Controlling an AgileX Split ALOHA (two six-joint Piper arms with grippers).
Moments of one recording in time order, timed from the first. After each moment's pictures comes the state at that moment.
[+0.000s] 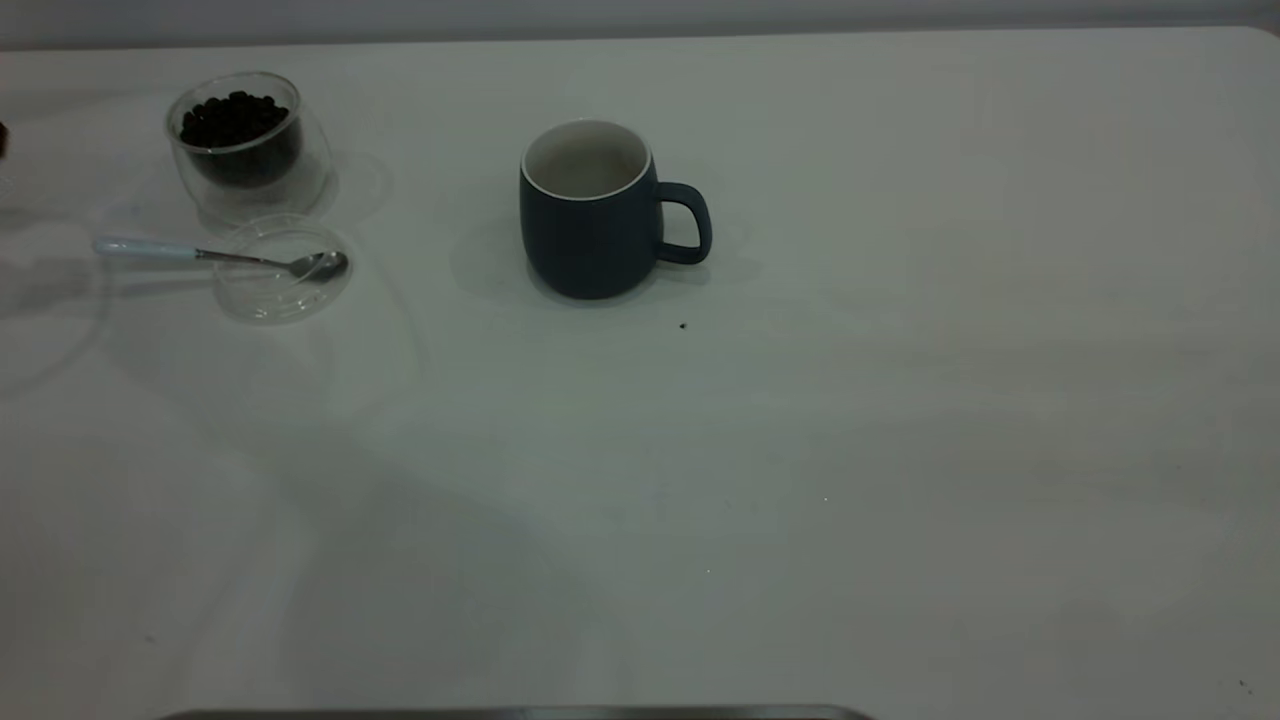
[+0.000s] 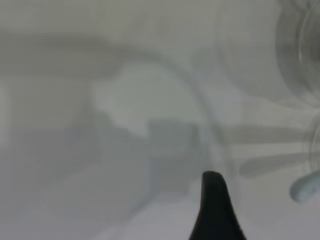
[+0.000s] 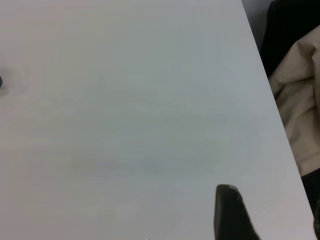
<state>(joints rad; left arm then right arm) 0.41 2.29 -1.48 -0.69 0.58 0.81 -0.11 -0.02 -0.47 0.05 1.13 -0.07</state>
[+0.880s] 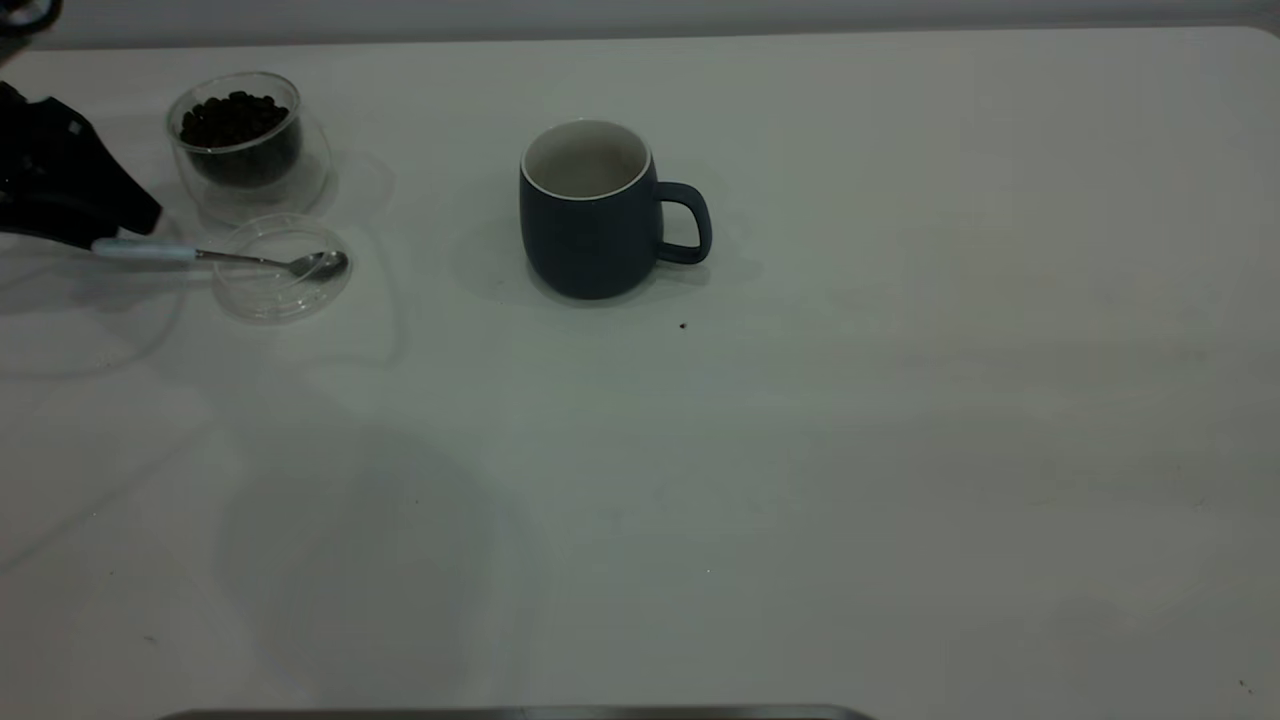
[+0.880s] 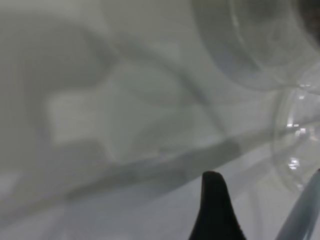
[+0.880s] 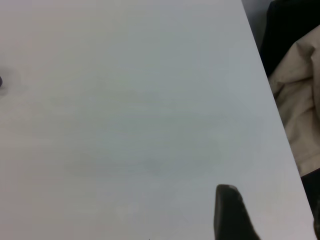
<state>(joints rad) 0.35 2.55 -1.70 -0.79 0.83 1.03 -0.11 -0.02 -0.47 0.05 1.13 -0.07</state>
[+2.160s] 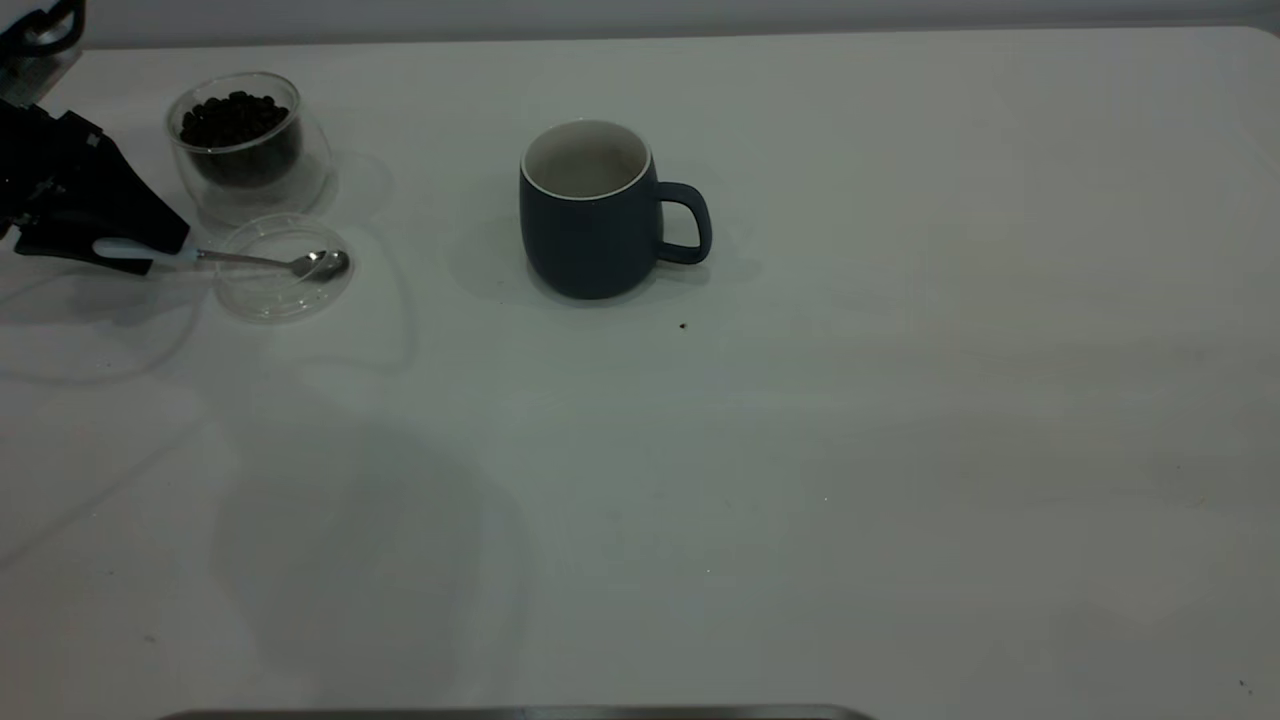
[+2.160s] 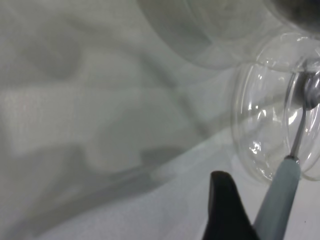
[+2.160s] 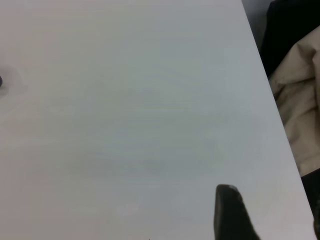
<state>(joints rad) 0.34 2.58 -1.70 -0.81 0.91 1.04 -0.11 -0.02 -0.47 0.04 1.13 -0.07</state>
